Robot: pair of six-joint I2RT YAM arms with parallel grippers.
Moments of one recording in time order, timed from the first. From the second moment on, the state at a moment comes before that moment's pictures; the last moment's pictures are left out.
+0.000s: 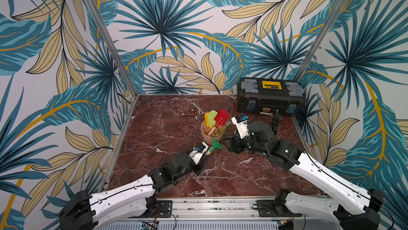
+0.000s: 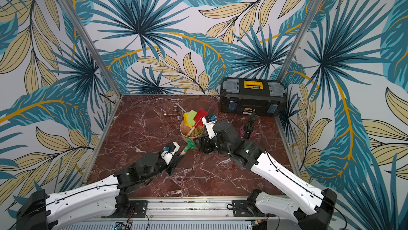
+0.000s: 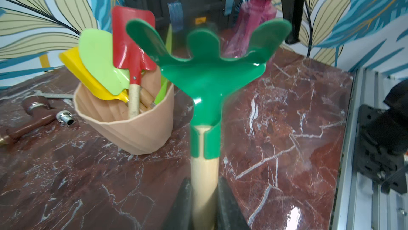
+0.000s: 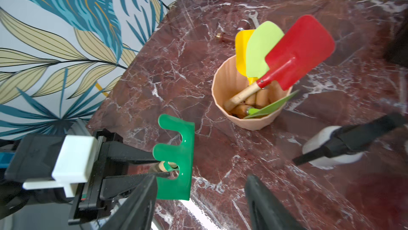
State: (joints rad) left arm -0.96 0.87 0.39 0.17 -0.11 -0.12; right arm 0.95 1.08 1.08 -0.56 -0.03 0.42
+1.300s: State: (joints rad) left arm -0.96 0.84 0.36 0.39 -0.35 -0.31; right arm 1.01 1.27 0.93 0.10 -0.05 0.65
